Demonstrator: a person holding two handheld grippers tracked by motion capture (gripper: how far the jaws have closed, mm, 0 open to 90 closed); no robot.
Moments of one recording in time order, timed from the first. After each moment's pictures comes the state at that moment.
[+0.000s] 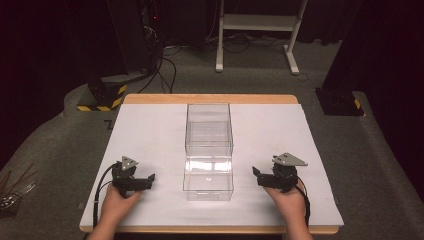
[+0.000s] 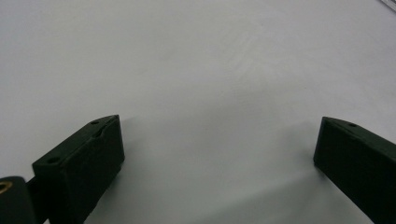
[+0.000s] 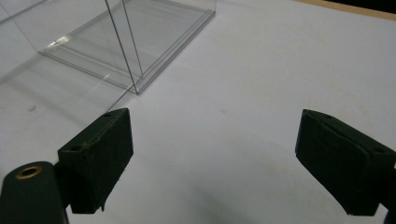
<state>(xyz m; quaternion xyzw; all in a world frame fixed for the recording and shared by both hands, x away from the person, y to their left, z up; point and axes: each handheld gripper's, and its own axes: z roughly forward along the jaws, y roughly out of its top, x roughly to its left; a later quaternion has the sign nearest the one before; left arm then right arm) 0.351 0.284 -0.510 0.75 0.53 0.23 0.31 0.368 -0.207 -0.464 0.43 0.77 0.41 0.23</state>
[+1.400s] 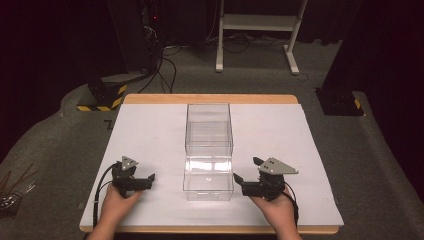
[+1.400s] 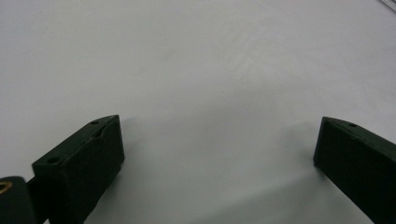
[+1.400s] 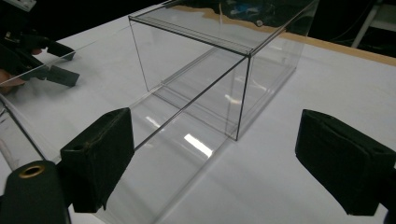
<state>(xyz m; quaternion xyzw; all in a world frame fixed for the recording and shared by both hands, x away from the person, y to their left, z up) 0.351 0.284 -0.510 0.75 0.53 0.23 0.31 0.333 -0.161 -0.432 0.35 0.78 0.49 0.19</state>
